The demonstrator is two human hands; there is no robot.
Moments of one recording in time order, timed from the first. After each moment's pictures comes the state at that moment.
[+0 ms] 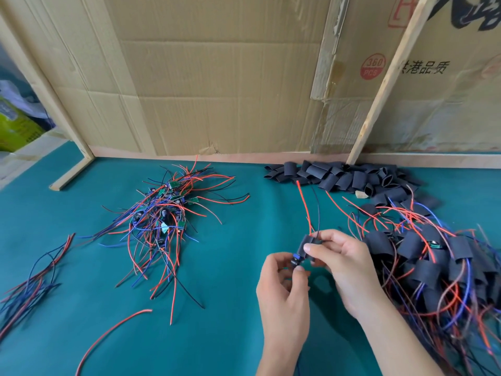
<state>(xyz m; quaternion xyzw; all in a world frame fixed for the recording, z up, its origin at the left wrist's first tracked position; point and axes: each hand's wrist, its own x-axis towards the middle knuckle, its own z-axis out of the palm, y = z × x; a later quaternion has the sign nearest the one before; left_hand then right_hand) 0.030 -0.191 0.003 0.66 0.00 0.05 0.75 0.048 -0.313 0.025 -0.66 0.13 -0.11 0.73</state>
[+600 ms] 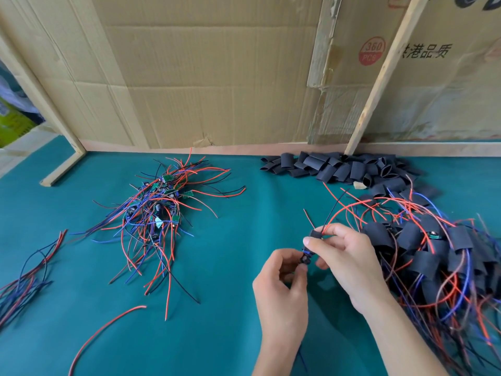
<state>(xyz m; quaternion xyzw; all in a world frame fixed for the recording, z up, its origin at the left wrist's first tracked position) 0.028 -0.196 0.002 0.72 -0.05 0.07 0.69 0.040 -0.321 0.037 -0.78 0.19 -0.13 0.58</state>
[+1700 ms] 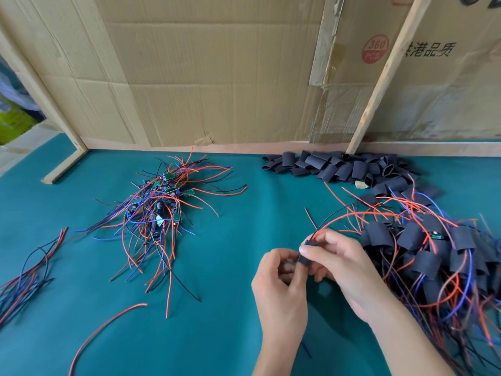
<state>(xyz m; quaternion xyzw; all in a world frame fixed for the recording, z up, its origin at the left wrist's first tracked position) 0.031 -0.195 -0.005 0.72 -0.01 0.08 0.69 0.030 -0.318 0.033 -0.71 0.11 -0.01 0.70</state>
